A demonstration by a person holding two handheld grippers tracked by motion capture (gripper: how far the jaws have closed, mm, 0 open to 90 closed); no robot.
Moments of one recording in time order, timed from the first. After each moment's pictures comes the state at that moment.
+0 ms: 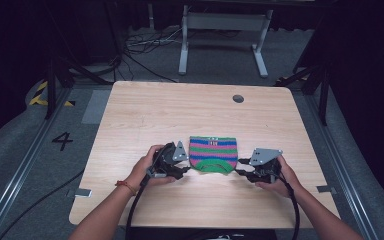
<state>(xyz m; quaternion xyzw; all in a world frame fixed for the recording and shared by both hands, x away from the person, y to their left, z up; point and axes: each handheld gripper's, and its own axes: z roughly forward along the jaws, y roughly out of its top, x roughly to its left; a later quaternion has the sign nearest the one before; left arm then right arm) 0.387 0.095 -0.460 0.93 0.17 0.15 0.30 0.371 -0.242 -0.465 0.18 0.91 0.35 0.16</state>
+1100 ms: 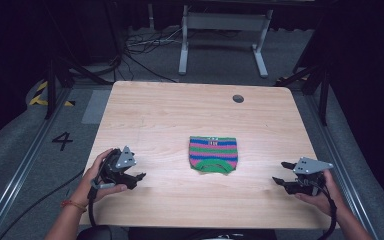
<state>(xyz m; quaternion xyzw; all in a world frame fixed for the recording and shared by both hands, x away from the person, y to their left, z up) 0.351 0.228 -0.452 0.90 0.26 0.17 0.29 0.331 -0.351 -0.466 0.29 0.87 0.34 0.20</state>
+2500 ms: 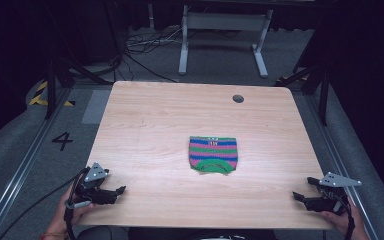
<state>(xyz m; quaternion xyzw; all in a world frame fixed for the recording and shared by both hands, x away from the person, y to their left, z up) 0.316 0.288 -0.500 0.84 0.40 0.14 0.33 0.295 -0.418 -0.505 0.43 0.82 0.35 0.17</state>
